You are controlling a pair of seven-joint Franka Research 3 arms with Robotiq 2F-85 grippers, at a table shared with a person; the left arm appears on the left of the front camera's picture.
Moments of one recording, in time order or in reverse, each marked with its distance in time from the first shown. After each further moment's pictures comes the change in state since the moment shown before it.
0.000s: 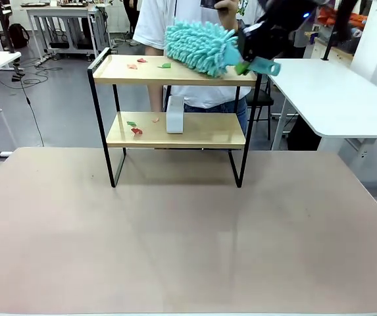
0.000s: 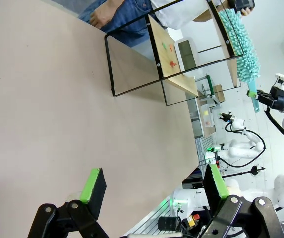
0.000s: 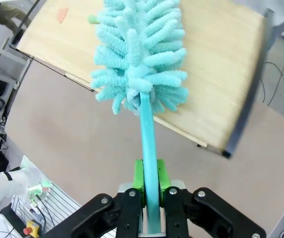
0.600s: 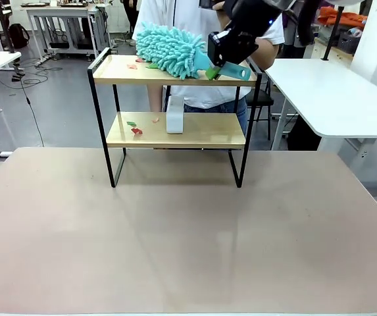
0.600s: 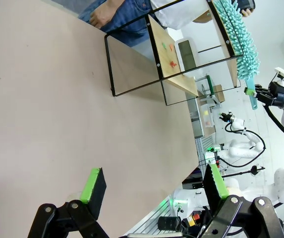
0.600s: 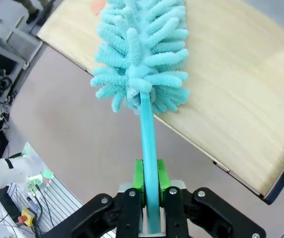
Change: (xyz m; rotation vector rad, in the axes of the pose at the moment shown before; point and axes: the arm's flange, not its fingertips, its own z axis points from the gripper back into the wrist) left arm 0.000 0.000 0.000 0.000 0.000 0.000; right arm 0.022 0.037 -0.030 0.067 0.030 0.124
